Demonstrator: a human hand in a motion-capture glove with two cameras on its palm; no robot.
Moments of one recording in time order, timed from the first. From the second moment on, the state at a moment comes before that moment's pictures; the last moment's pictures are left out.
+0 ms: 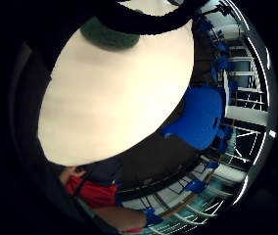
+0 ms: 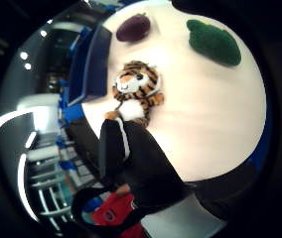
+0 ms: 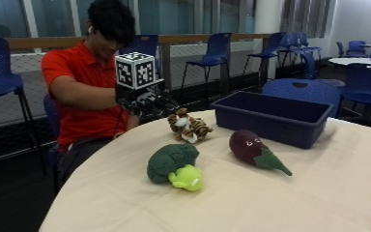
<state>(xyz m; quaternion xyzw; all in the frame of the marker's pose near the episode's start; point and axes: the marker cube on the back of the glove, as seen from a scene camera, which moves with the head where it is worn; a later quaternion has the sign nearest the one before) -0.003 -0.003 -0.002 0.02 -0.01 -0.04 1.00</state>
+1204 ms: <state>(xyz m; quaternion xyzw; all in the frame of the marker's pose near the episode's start) -0.159 -0.043 0.088 -0.04 0.07 -0.13 0.99</state>
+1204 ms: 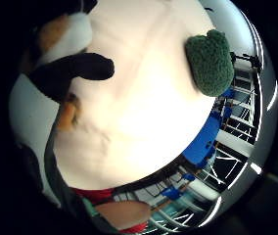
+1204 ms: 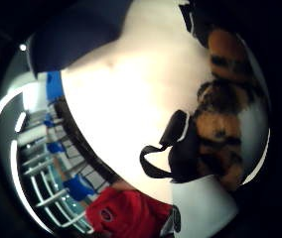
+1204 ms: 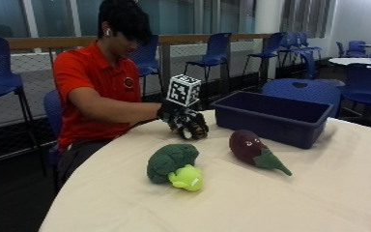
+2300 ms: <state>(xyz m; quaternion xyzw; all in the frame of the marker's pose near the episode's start) -0.293 -0.154 -0.129 0.10 -0.04 -0.18 0.98</state>
